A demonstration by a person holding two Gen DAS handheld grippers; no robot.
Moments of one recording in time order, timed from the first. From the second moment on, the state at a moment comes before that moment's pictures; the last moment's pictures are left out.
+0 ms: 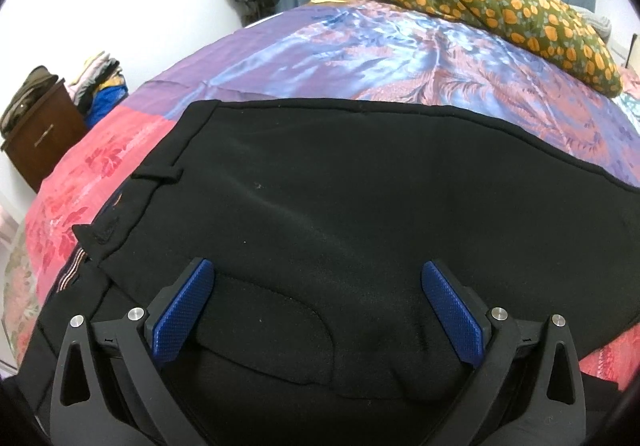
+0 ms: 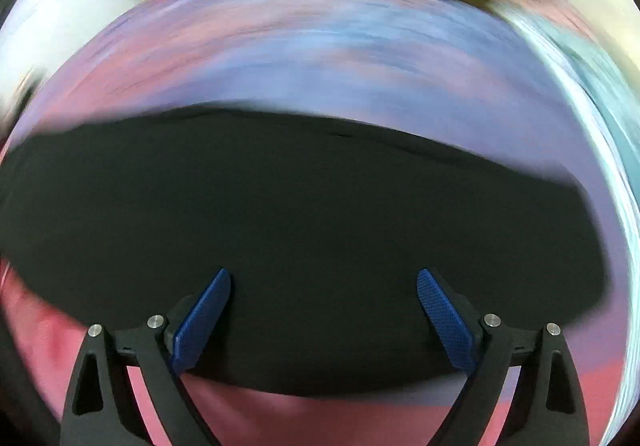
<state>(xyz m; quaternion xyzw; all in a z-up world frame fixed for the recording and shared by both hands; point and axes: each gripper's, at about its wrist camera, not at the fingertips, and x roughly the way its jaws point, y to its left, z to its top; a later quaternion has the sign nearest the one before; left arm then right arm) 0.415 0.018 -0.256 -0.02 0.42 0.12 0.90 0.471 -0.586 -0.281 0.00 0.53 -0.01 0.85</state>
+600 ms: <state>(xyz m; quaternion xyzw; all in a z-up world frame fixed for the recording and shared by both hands) 0.416 0.019 -0.257 -0.02 0.42 0.12 0.90 0.531 -0.762 -0.264 0.16 0.53 -0.16 0.82</state>
